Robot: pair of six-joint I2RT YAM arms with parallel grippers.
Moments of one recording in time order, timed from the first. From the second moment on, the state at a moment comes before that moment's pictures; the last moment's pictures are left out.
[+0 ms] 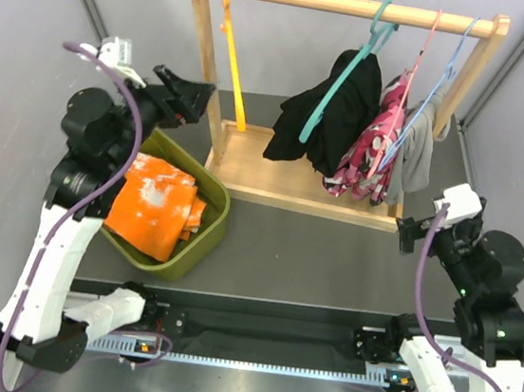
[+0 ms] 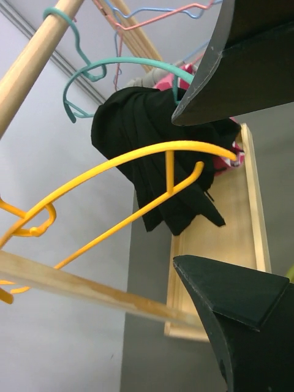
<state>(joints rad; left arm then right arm) -0.29 1.04 1.49 -0.36 0.09 -0.56 0.13 0.48 1.03 -0.76 -0.14 -0.29</state>
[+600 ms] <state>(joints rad) -0.31 1.04 1.68 -0.44 0.27 -0.40 -0.15 0.53 0.67 -0.57 -0.50 -0.25</state>
